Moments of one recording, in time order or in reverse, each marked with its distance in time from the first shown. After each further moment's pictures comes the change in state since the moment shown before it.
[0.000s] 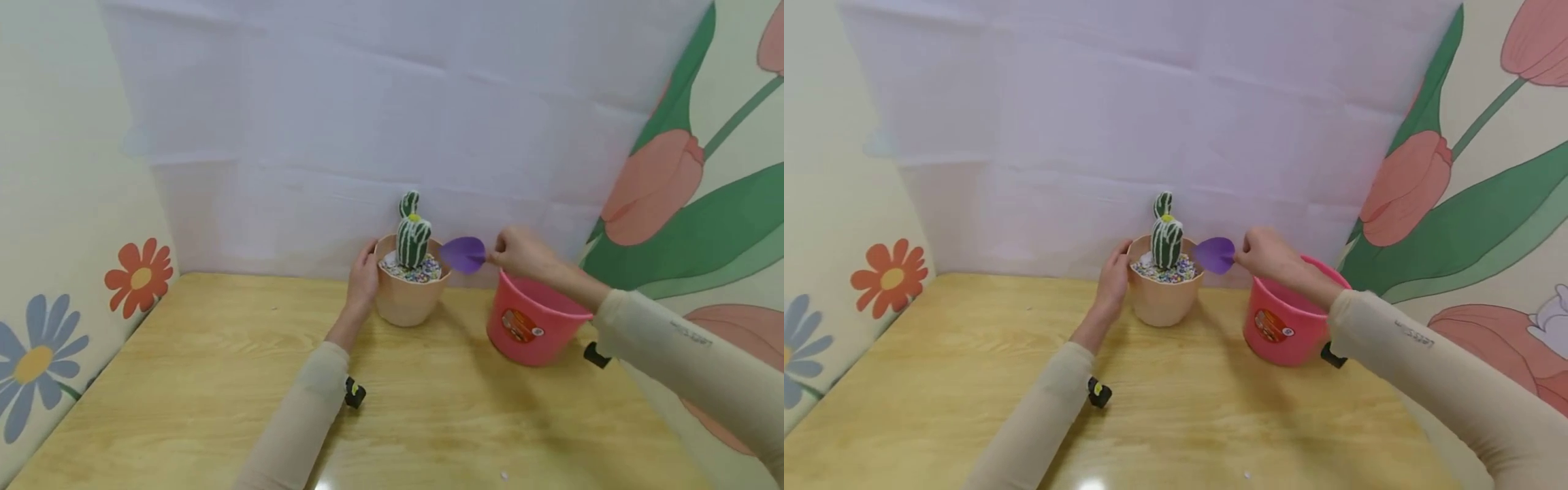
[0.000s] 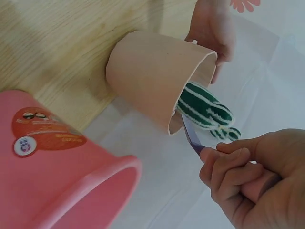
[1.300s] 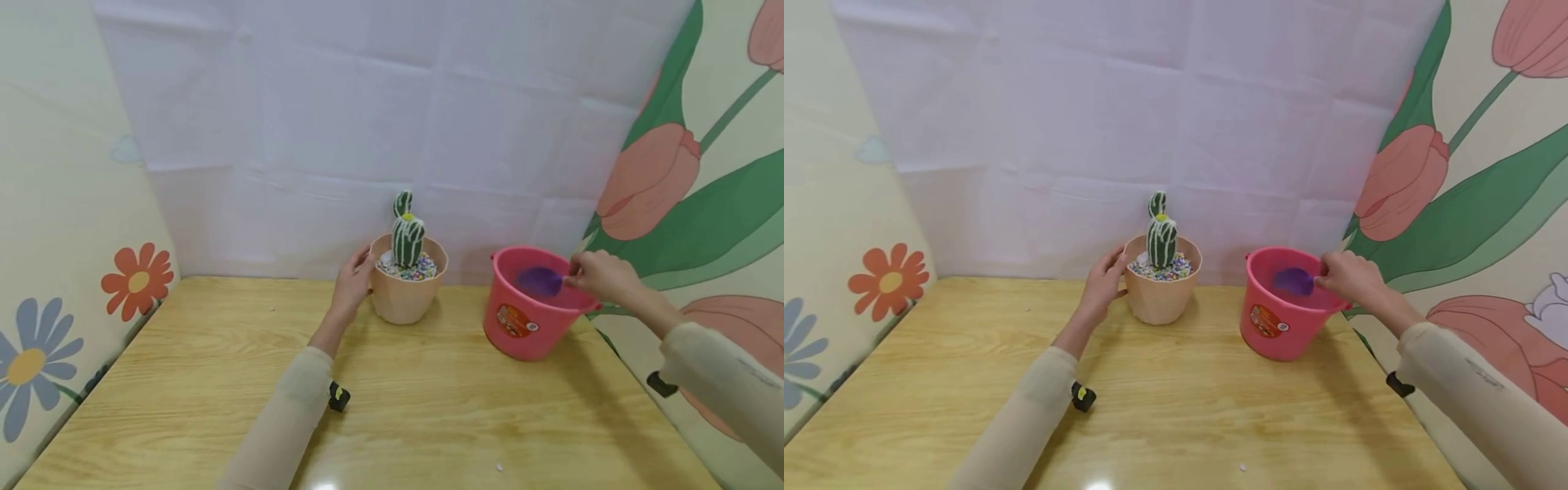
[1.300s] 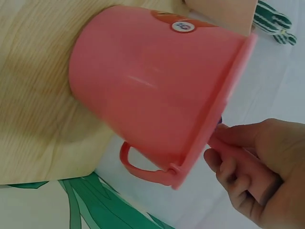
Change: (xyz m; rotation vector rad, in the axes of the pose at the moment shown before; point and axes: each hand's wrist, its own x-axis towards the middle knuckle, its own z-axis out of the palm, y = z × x) left_hand -0.006 0.001 -0.017 -0.024 -0.127 -0.098; right_hand -0.063 0.142 -0.023 -0.253 0.039 0.071
